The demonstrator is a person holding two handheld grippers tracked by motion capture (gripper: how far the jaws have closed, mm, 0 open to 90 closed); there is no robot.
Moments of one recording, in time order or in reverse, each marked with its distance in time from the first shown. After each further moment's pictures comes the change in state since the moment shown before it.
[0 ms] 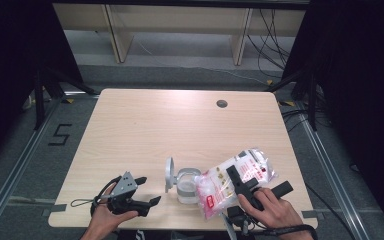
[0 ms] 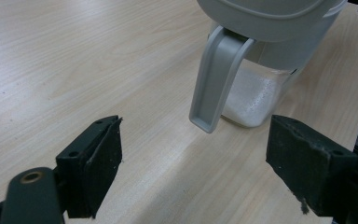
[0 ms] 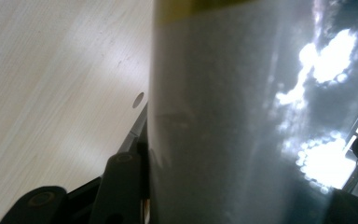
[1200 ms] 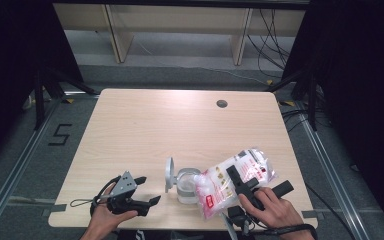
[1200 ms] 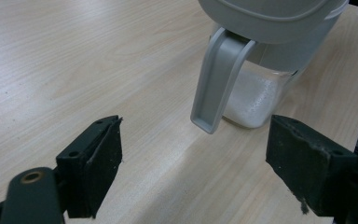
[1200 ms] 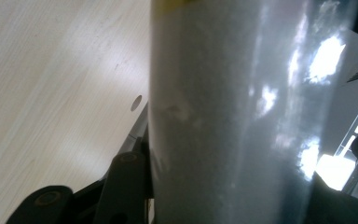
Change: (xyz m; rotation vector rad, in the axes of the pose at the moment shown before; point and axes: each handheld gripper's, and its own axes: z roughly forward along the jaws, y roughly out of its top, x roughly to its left) left arm 0.002 0.000 -0.001 0.000 0.001 0.006; right arm -0.002 -0.002 0.000 -0.021 -0.012 0.004
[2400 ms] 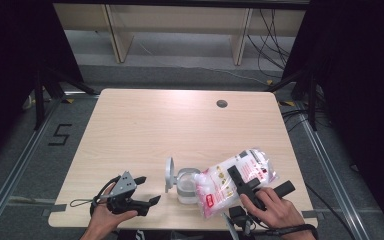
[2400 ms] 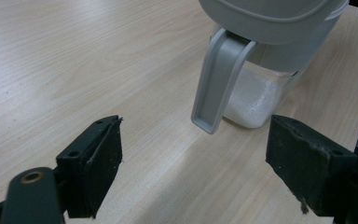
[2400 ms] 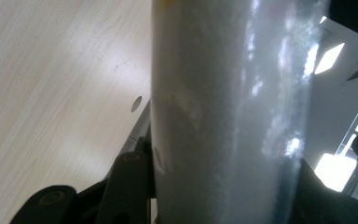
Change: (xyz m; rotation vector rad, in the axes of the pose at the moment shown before) left arm 0.000 0.000 0.000 -0.006 -0.004 -0.006; right arm 0.001 -0.002 -0.002 -0.003 0.001 0.031
